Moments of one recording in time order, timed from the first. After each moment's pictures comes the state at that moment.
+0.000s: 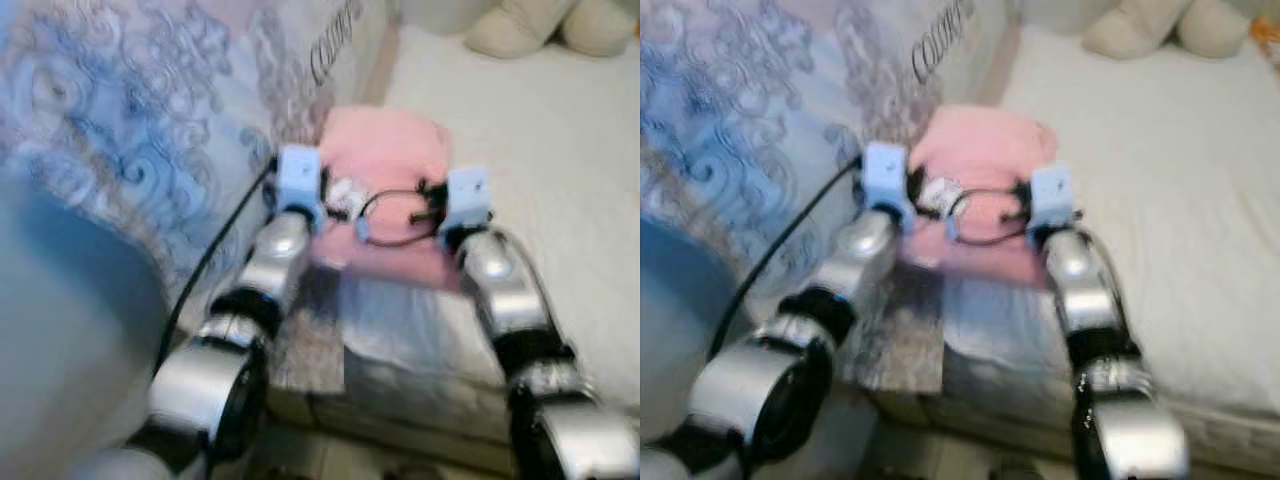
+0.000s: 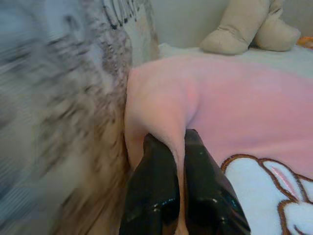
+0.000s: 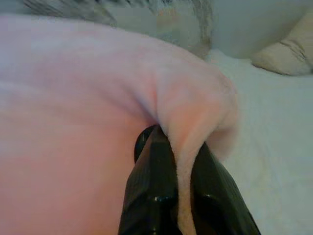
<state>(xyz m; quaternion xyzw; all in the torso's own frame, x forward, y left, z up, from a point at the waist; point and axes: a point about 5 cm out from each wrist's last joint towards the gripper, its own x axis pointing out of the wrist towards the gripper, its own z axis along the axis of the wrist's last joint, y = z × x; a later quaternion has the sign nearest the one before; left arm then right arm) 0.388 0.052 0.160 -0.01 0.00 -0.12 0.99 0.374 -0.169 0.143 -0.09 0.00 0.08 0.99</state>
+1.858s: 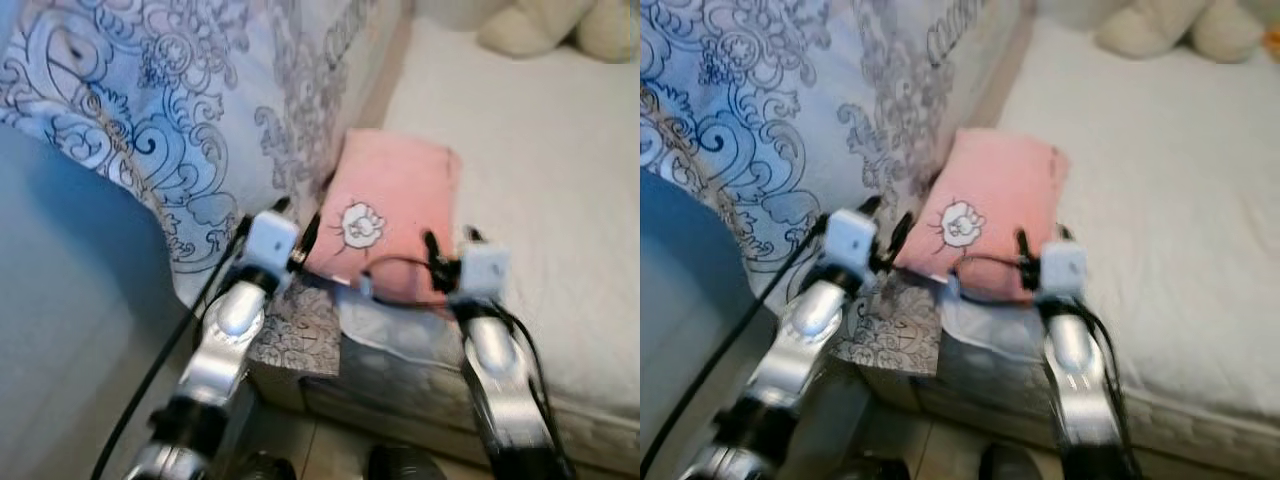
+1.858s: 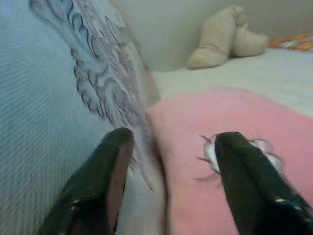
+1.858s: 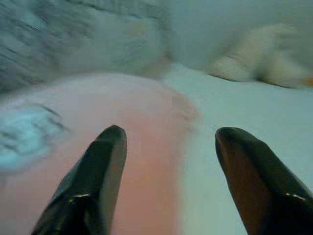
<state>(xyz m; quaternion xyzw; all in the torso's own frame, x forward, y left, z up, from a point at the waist) 0.302 0.108 0.117 0.08 -0.09 -0.18 0.98 0.271 -0.171 0.087 -0.08 -0.06 -0.03 0.99</state>
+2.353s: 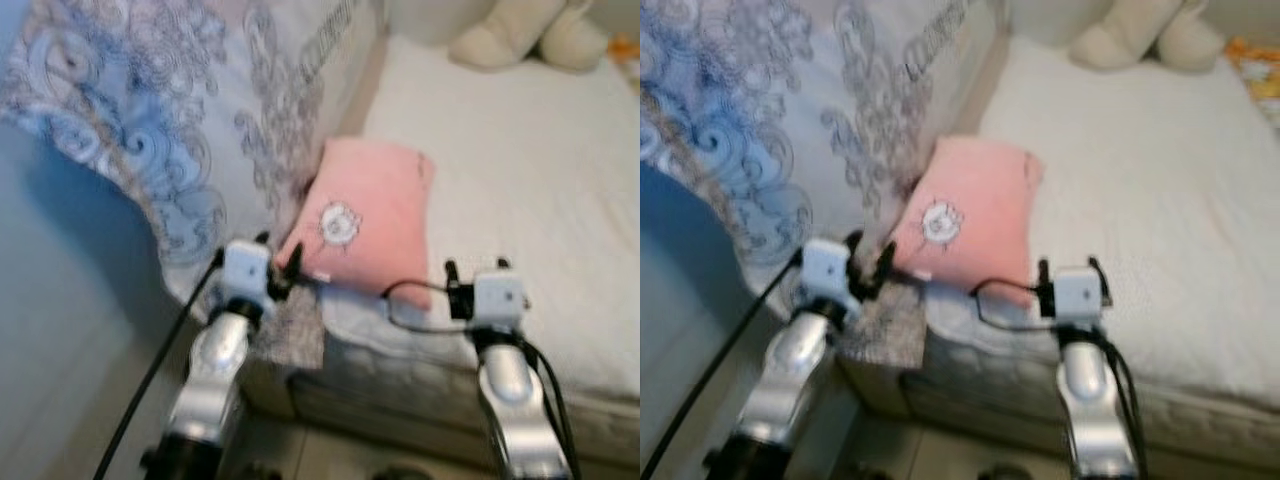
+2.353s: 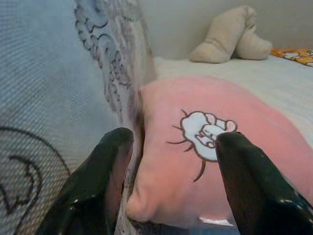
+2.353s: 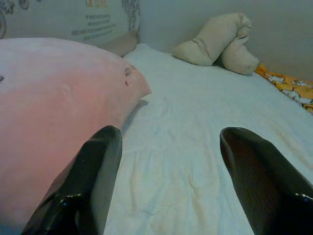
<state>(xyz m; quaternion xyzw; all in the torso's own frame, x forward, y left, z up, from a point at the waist) 0.286 0.120 0.091 0.00 -0.03 -0.13 0.99 0.259 -0.178 0.077 -0.12 -0.01 -0.06 0.99</state>
